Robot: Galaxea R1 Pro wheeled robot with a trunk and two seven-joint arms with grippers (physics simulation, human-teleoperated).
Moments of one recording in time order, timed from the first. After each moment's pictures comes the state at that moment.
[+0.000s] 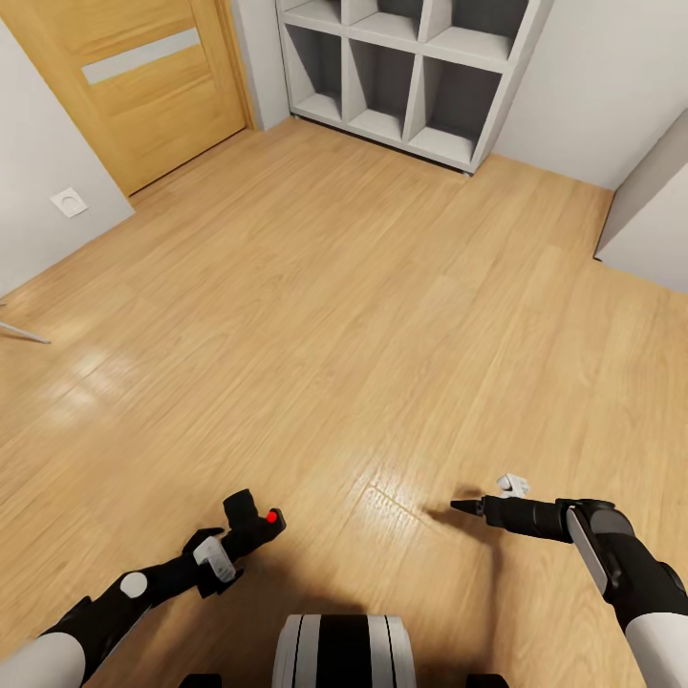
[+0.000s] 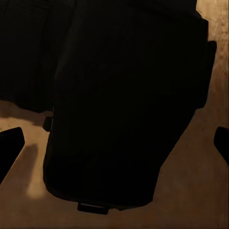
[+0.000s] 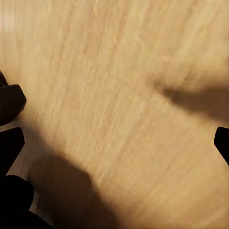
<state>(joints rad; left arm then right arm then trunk) -0.61 0.27 -0.35 -0.38 -0.22 -0.36 -0.47 -0.57 -0.28 -0.14 -0.92 -0.09 0.79 0.87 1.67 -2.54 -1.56</state>
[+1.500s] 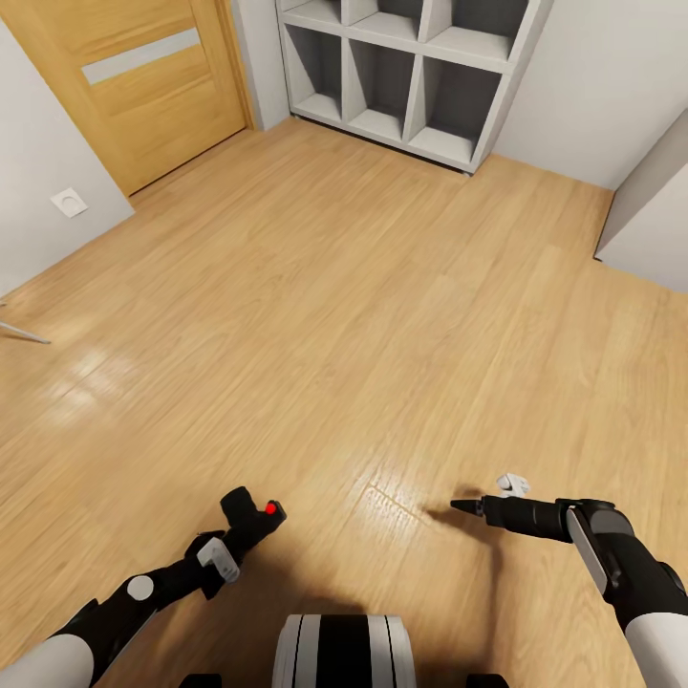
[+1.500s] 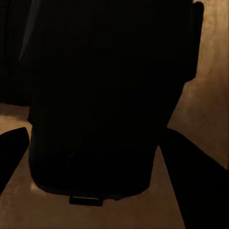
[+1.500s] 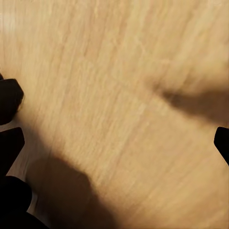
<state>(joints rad) -0.61 0.24 -0.34 -0.35 -0.22 -0.35 -0.42 -0.57 -0.27 -0.14 -0.92 -0.09 0.78 0.88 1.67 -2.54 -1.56</state>
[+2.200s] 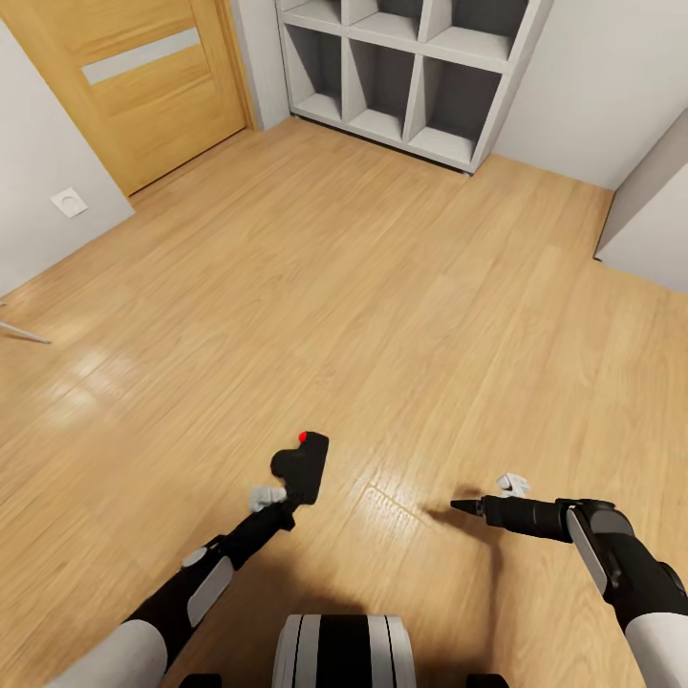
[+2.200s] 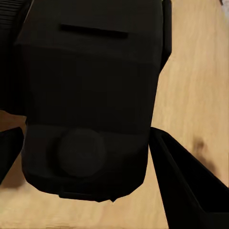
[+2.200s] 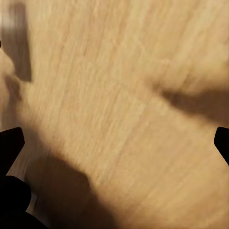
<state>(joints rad) -0.61 0.04 -0.28 -0.51 0.64 -0.19 -0.64 -0.57 -0.27 -0.14 -0.92 -0.09 0.78 0.88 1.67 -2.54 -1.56</state>
